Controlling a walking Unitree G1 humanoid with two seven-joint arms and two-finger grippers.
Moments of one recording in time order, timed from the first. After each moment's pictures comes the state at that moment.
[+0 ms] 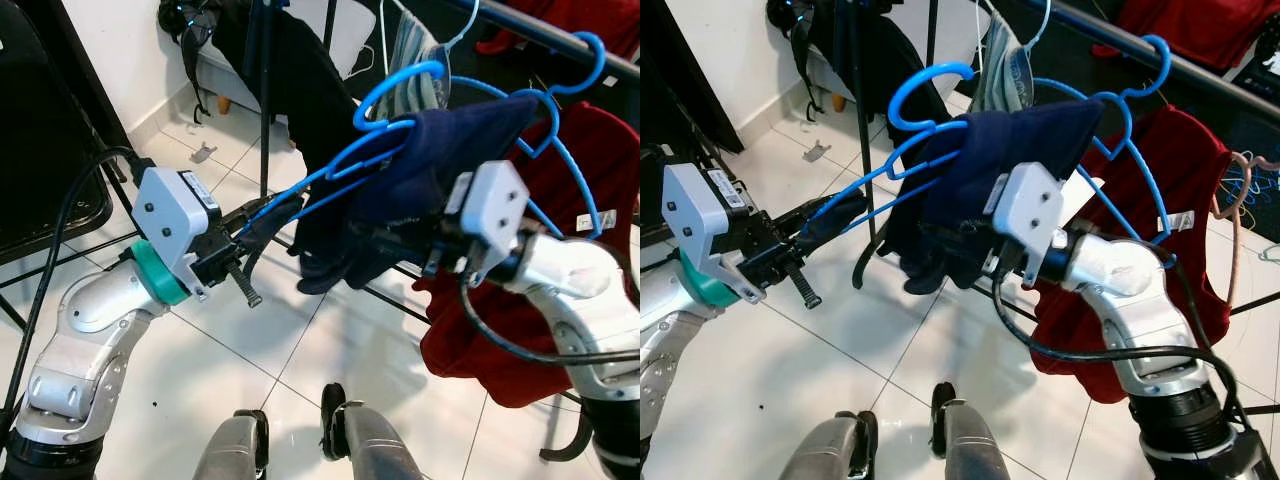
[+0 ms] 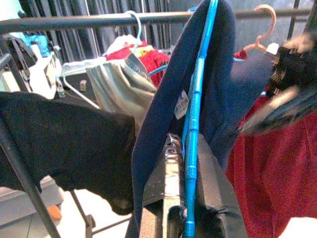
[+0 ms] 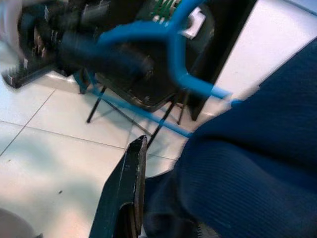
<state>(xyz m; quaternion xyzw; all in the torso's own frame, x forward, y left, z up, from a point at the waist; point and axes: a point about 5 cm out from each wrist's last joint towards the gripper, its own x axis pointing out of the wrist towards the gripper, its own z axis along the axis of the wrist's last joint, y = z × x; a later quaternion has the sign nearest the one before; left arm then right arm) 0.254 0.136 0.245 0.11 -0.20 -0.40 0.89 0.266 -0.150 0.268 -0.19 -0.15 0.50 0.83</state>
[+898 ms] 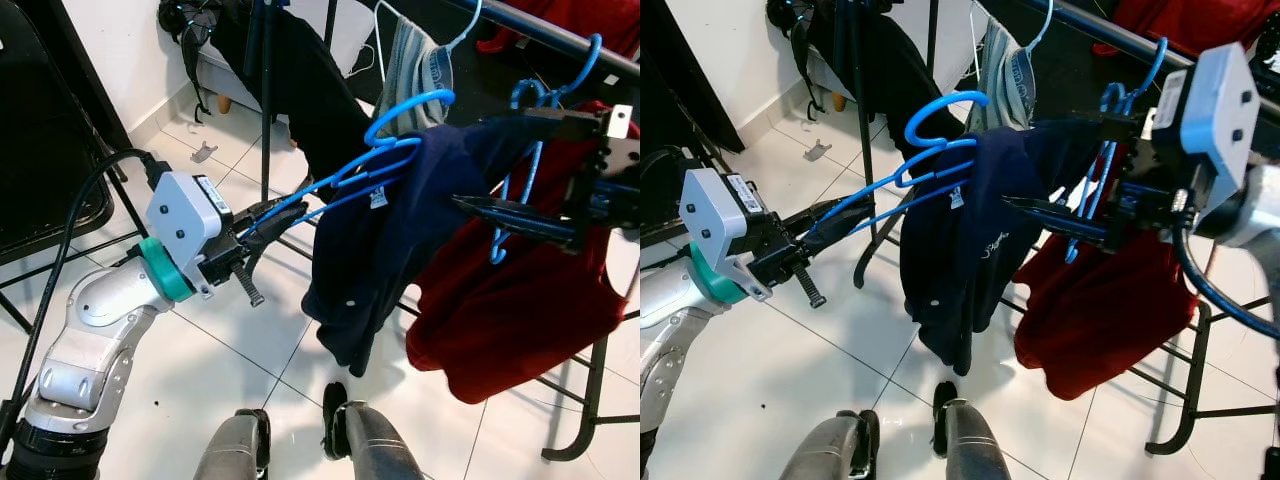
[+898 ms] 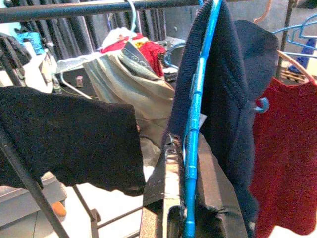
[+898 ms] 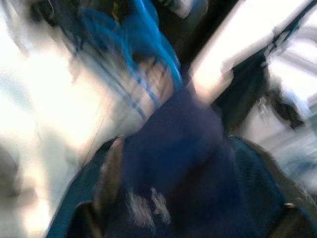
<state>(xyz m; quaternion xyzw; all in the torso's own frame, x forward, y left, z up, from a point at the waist) 0.258 0.140 0.238 0.14 -0.19 -0.41 0.88 0.252 -0.221 0.331 -0.36 -0.09 0.47 0.80</state>
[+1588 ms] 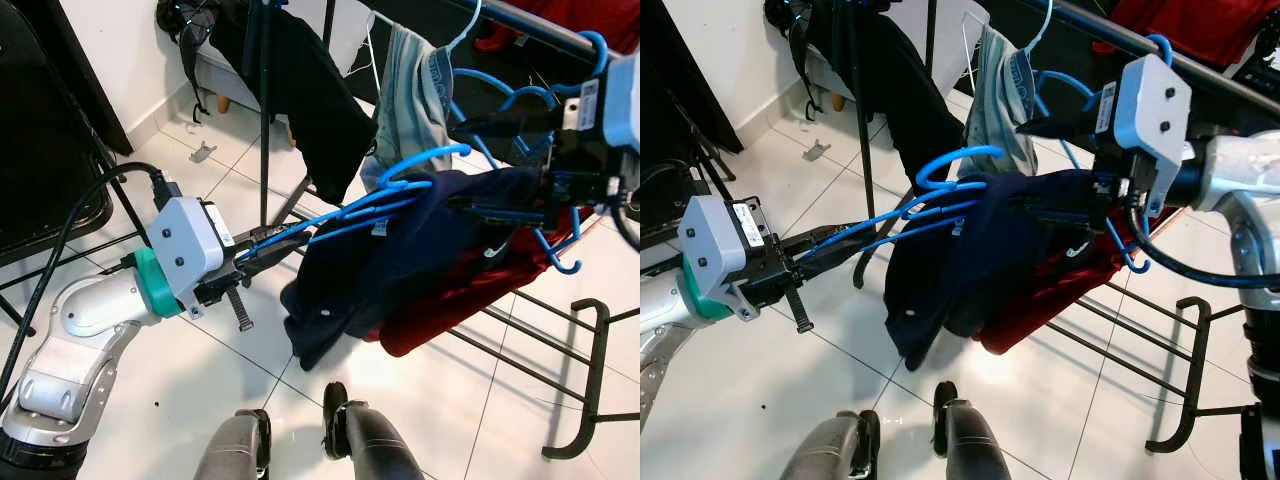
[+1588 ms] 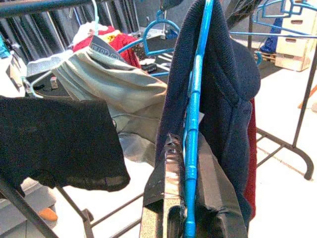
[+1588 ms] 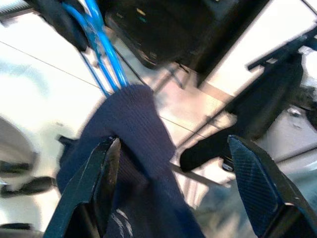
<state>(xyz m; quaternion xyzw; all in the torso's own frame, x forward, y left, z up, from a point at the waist) 0.246 0.141 0.237 0.18 -0.18 -0.45 0.85 0.283 -0.204 0.325 -0.31 -0.09 0.55 0.77</state>
